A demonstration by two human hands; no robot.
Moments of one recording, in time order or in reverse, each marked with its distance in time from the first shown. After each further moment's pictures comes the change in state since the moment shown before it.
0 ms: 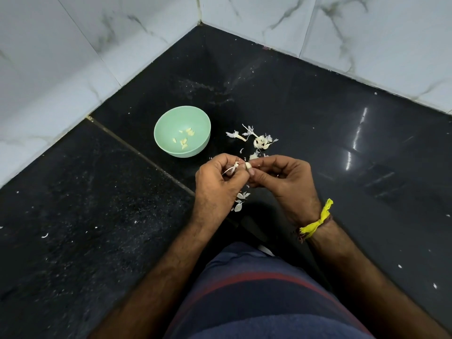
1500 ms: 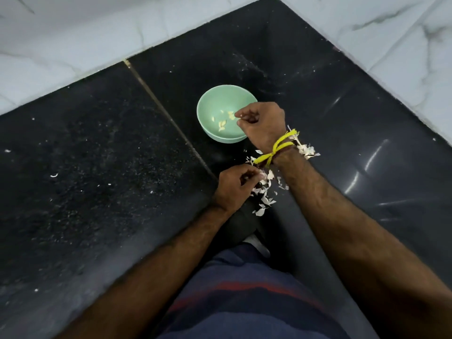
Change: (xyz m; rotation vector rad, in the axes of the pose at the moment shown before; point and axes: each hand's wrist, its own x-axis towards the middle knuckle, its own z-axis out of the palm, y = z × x) left_hand 0.036 -0.128 -0.006 0.112 0.147 0.015; right_hand 0.155 0.036 0.113 -0.881 -0.176 -0.116
